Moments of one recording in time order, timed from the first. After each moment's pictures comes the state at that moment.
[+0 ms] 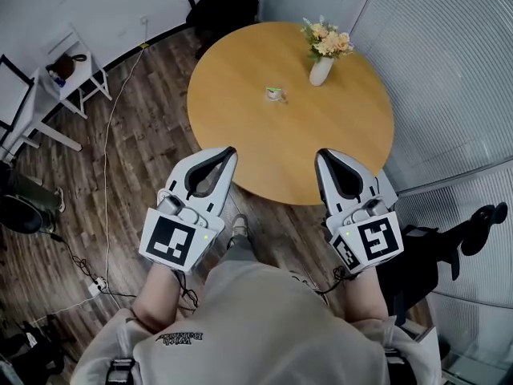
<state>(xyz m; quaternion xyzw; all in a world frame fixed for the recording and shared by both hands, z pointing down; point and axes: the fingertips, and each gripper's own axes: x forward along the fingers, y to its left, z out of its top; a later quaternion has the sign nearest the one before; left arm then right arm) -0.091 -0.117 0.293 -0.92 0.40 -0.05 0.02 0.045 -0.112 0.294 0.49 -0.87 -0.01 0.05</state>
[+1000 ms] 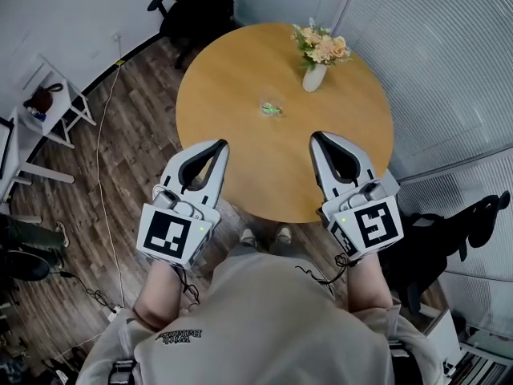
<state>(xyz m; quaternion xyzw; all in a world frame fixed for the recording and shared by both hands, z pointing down) -0.101 -0.257 0.308 -0.93 0.36 -0.06 0.04 0.036 -0.240 0.293 0.52 -0.85 -0.03 0.06</state>
